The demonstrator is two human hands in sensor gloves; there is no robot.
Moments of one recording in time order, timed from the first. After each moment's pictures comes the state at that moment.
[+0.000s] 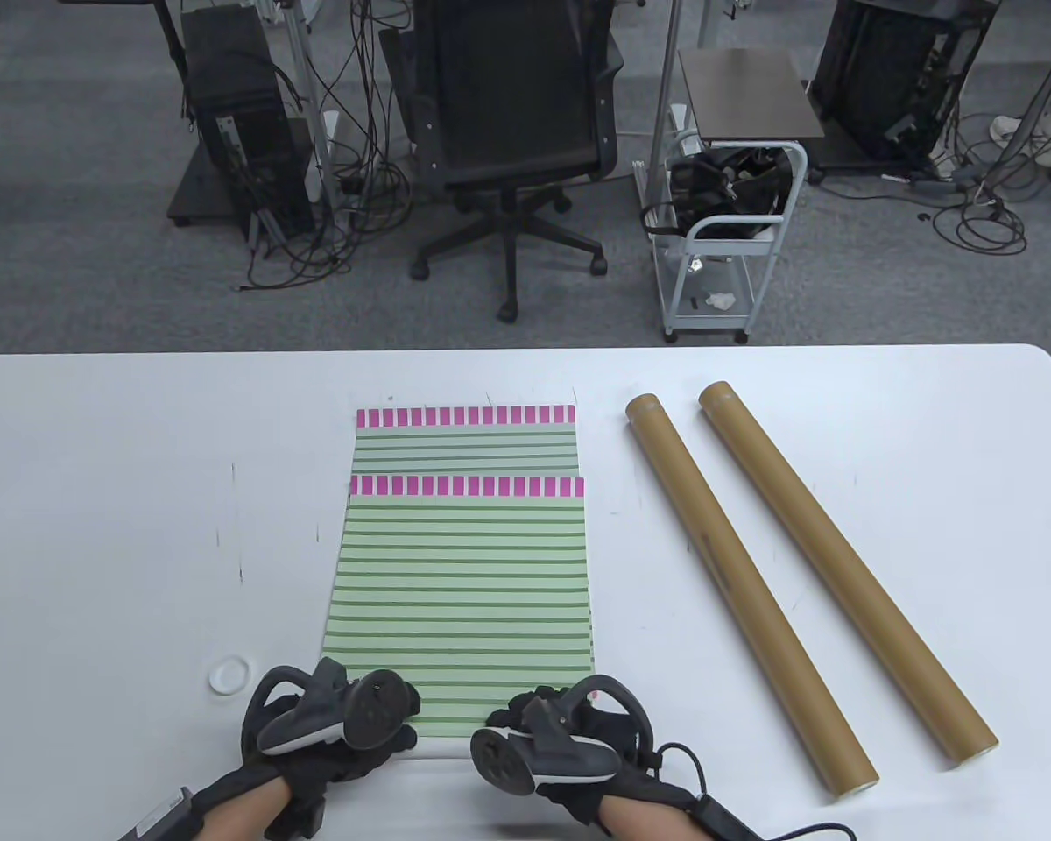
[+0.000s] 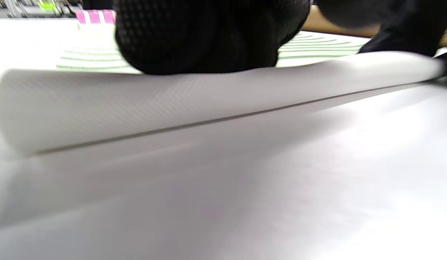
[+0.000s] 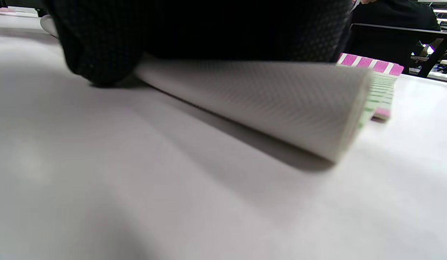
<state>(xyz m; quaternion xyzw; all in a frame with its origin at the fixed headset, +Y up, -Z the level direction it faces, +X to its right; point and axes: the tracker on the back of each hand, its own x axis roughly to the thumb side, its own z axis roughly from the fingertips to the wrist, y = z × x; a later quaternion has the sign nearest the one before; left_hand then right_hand) -0.208 -0.770 -0.272 -0.16 -0.24 0.00 0.96 -0.006 -0.761 -0.247 -0.34 -0.03 -0.94 0.07</state>
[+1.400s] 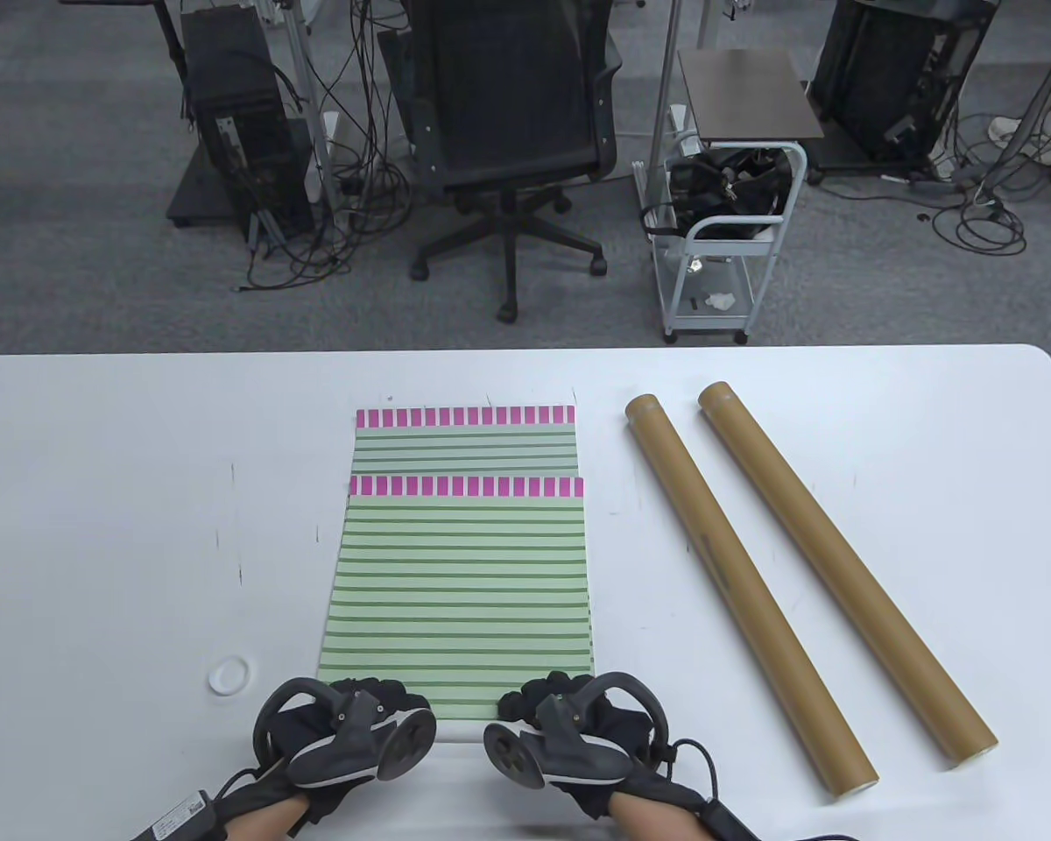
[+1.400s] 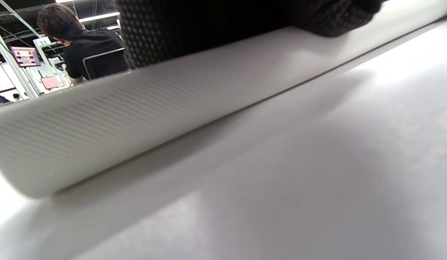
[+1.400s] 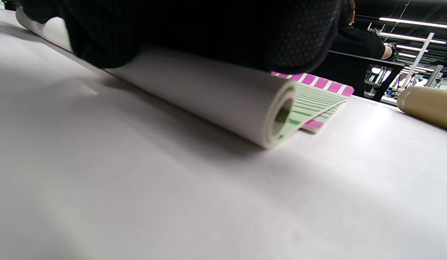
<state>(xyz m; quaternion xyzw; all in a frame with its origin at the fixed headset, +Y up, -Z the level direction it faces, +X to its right) -0.186 -0.769 -0.261 -0.03 -0.23 -0.13 0.96 0.007 -0.757 -0.253 -0.30 0.01 -0.95 0.10</state>
